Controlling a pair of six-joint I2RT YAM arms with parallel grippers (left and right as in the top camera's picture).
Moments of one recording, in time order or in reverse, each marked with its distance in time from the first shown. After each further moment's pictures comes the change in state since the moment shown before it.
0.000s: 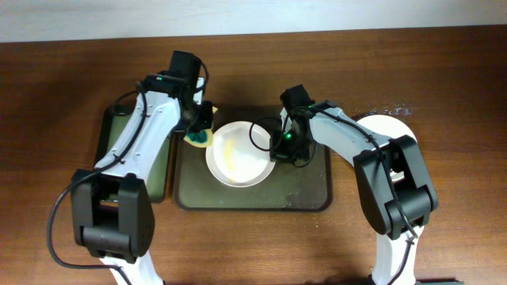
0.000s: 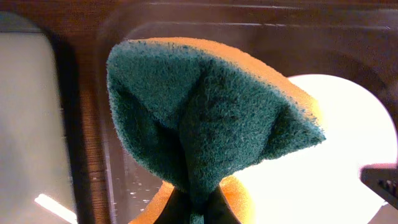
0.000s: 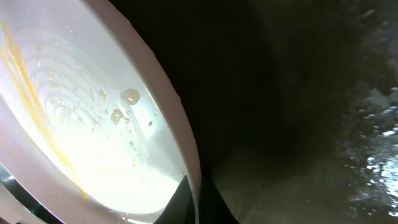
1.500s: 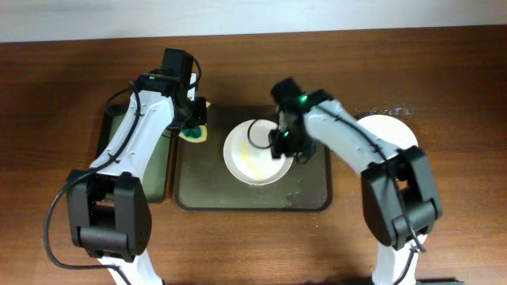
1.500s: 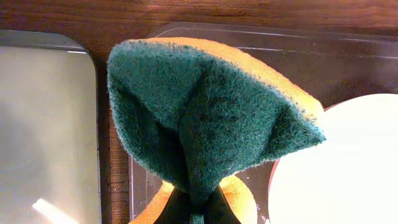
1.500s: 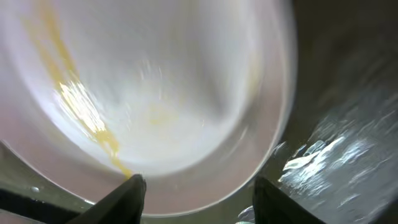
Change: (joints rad) left arm 0.041 0.000 0.000 0.038 -0.019 0.000; right arm 0.041 -0.067 0.143 -0.262 0.237 -0.167
